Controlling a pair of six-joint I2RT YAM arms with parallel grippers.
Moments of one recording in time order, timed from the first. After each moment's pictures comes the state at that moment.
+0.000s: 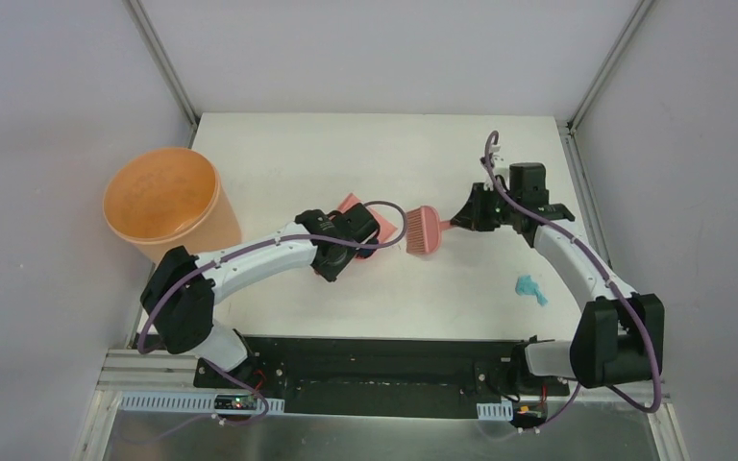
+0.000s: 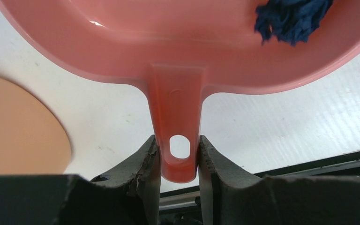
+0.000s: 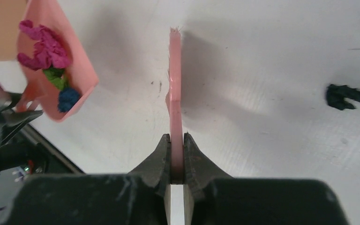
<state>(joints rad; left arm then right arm) -0.89 1.53 1.15 -0.96 -0.34 -0.14 0.18 1.32 0.96 -0.44 -0.46 0.17</state>
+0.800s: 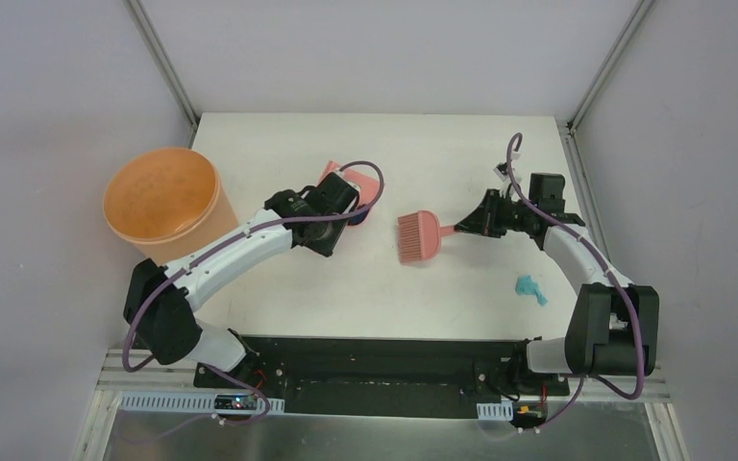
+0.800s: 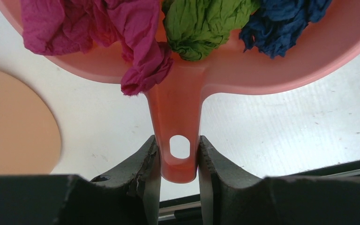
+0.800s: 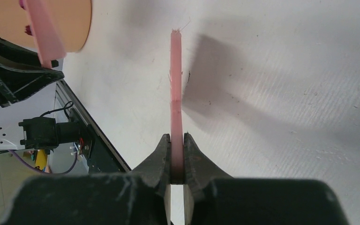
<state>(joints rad) -0.74 1.45 1.20 -0.92 -0.28 -0.21 0.00 1.36 0.84 -0.31 -0.86 0.20</state>
